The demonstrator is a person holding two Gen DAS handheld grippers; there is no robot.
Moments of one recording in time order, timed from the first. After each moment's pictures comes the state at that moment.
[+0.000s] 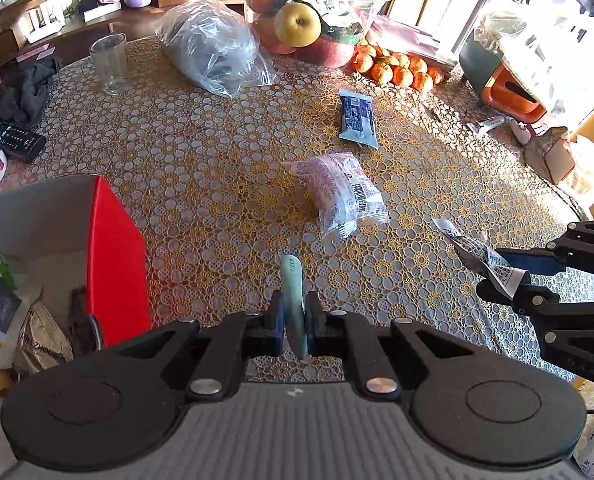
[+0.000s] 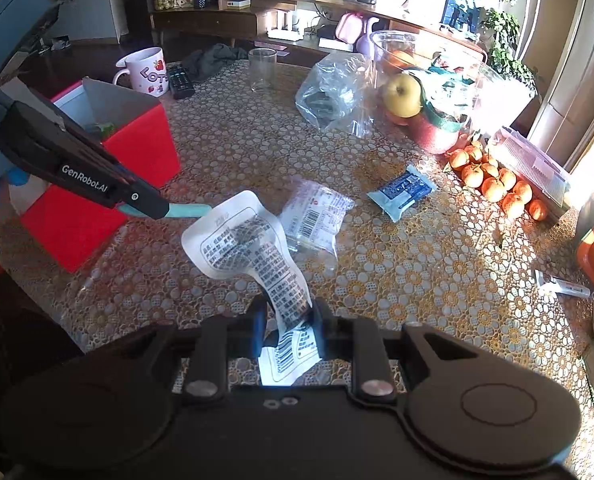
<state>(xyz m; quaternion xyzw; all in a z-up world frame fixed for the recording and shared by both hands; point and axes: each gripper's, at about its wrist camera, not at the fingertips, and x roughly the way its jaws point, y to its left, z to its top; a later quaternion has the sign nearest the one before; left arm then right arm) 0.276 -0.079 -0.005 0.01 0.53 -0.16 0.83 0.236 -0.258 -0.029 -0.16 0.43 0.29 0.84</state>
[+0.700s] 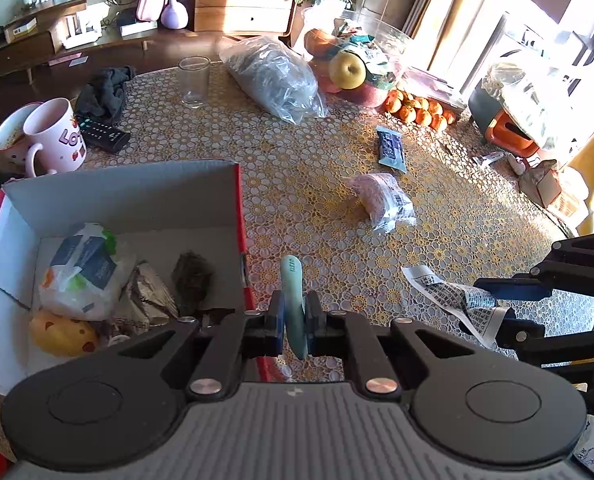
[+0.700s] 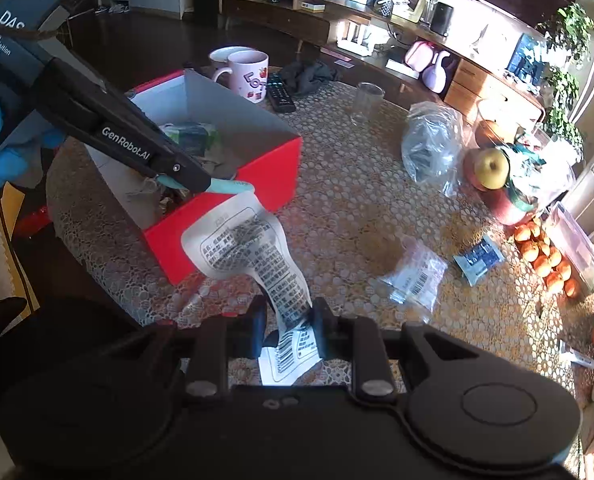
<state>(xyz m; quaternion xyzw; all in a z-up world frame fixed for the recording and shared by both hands) 0.218 0.024 0.049 -0.03 0.50 -0.14 0.86 0.176 -0.152 0.020 -0.23 0.41 0.36 0.81</state>
